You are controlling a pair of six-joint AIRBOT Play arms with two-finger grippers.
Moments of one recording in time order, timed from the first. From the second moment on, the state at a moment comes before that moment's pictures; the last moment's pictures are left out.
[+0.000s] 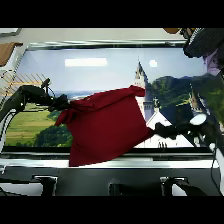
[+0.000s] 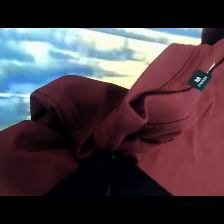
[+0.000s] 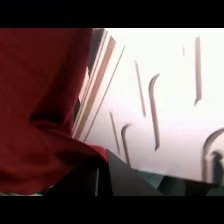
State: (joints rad) left arm 0.23 -1.61 1.25 -2.17 1.08 1.65; right arm -0.19 -1.17 0.75 -0.96 1.13 1.41
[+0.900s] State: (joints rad) left arm 0.24 -1.61 1.25 -2.14 1.27 1.65; right arm -0.18 -1.74 1.61 -1.12 0.91 1.89
